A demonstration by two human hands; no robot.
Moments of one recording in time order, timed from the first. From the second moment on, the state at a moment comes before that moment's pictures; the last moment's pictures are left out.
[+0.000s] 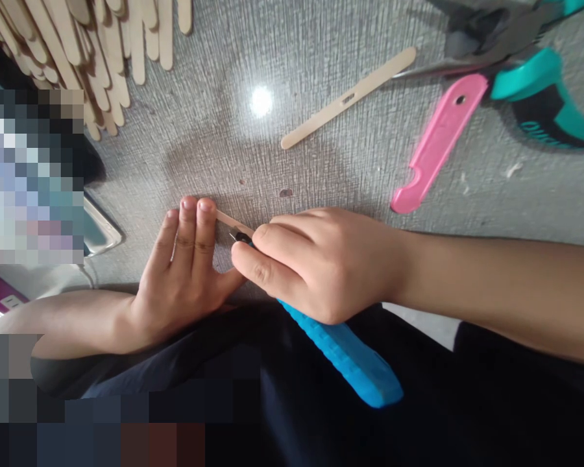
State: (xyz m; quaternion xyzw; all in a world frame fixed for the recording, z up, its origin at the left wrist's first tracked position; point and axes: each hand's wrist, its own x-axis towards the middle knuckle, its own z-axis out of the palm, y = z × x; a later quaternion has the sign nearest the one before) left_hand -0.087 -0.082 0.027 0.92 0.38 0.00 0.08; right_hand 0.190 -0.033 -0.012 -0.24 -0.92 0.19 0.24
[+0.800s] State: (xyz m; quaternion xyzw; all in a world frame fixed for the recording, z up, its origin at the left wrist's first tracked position) left_hand -0.107 -0.061 0.022 0.94 0.28 -0.01 0.19; right_hand 0.186 -0.023 -0.007 -0.21 -0.92 0.22 0.23
